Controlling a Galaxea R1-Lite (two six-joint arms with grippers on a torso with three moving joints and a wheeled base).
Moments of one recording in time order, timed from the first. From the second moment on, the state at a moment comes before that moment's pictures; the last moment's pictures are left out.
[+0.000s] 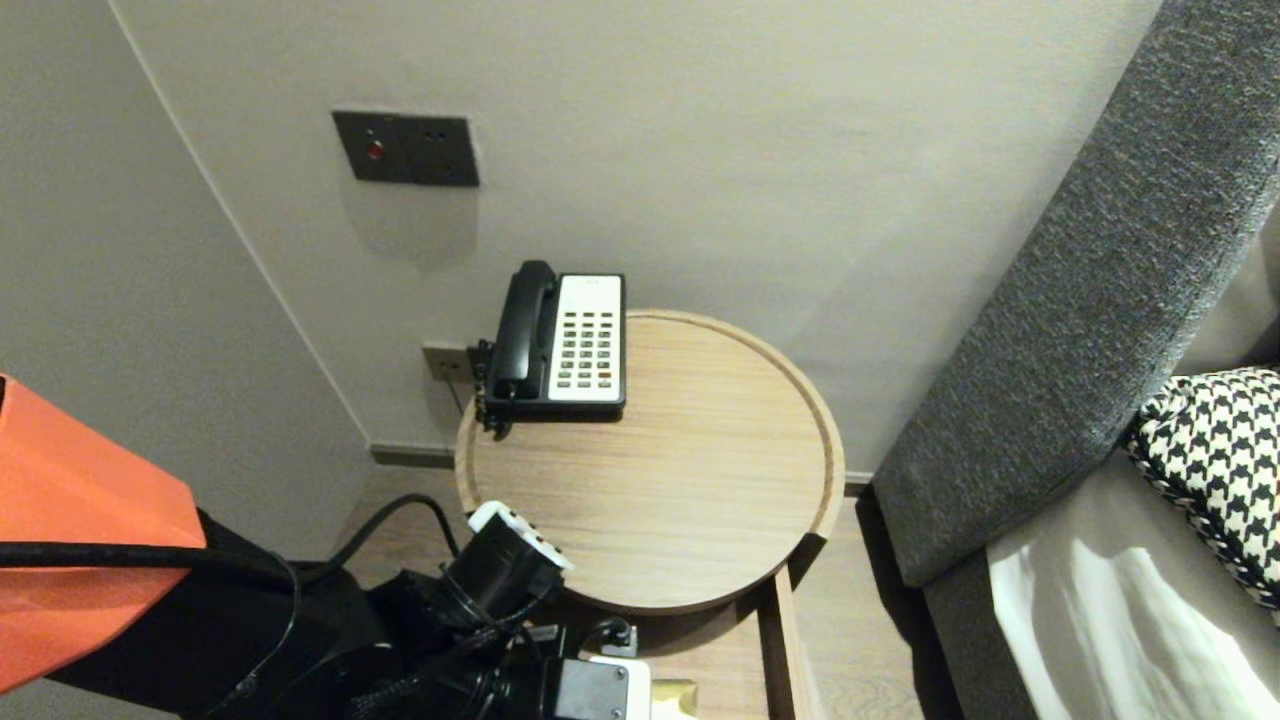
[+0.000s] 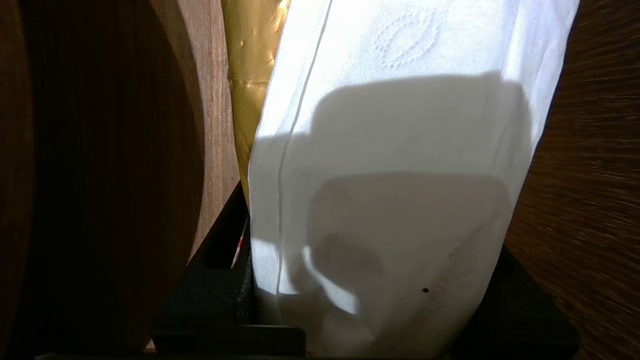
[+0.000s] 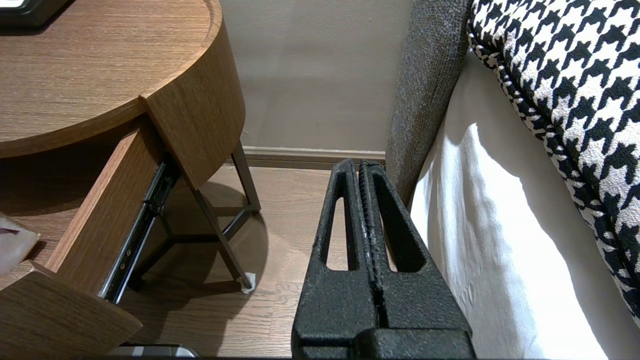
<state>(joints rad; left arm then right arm) -0.82 1.89 -0.69 -0.19 -0.31 0.85 -0.01 0.00 0.00 -0.11 0.00 0.01</state>
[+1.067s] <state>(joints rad) -0.78 1.67 -0.99 0.02 -0.30 0.58 -0.01 0.00 0.00 -0.11 0.00 0.01</state>
